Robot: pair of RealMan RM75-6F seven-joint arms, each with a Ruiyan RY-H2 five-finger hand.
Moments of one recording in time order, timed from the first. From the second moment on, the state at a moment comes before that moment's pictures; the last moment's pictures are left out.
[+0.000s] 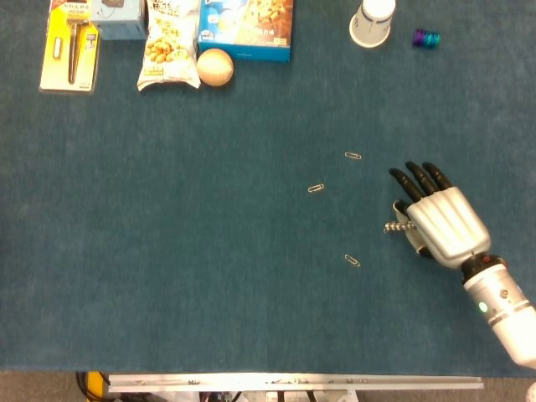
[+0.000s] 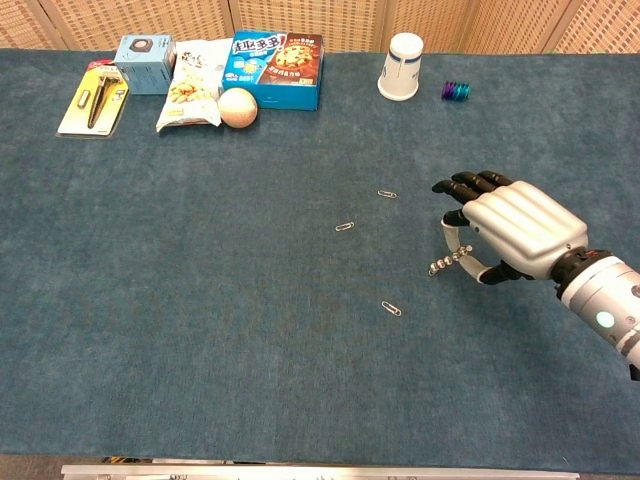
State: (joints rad) left arm -0.01 -1.10 0.00 -1.41 1.58 1.61 -0.32; right arm 0.39 -1.48 -0.04 -1.78 -1.30 1.14 -0.76
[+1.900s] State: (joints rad) left arm 0.01 -1.08 -0.03 -1.40 1.53 1.60 -0.38; right arm 0.42 -1.52 -0.09 -1.86 -1.39 1.08 -0.88
